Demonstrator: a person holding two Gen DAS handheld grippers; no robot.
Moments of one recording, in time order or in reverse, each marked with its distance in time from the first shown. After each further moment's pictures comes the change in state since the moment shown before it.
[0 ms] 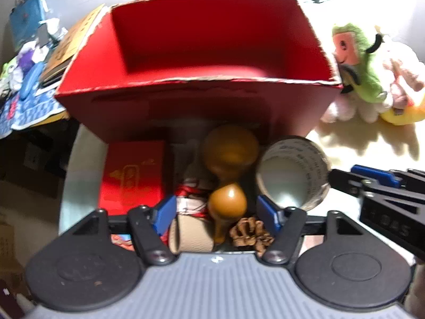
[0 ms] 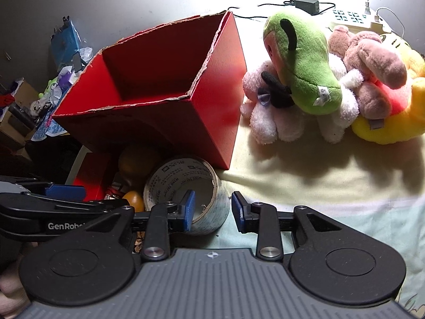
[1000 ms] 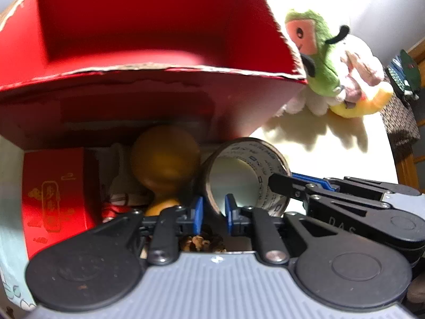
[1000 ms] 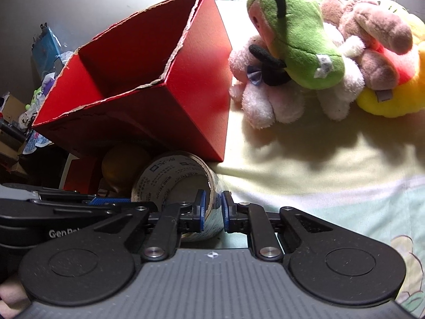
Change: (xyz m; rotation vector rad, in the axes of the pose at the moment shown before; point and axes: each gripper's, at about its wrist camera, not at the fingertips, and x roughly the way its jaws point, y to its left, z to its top) left arm 0.045 -0.005 0.018 0.050 0.081 -0.321; right arm 0.023 -0.008 -0.003 0.120 0.053 -0.016
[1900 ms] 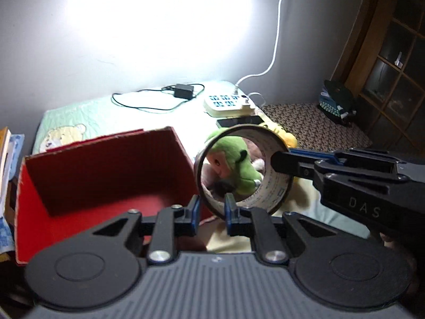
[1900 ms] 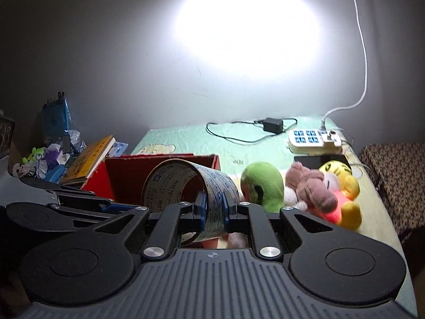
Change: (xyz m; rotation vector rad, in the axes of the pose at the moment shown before) left arm -0.134 -0.021 0.042 0.335 -0.435 -0.124; right arm -0.128 0.063 0.045 -0.177 -0.526 -0.116
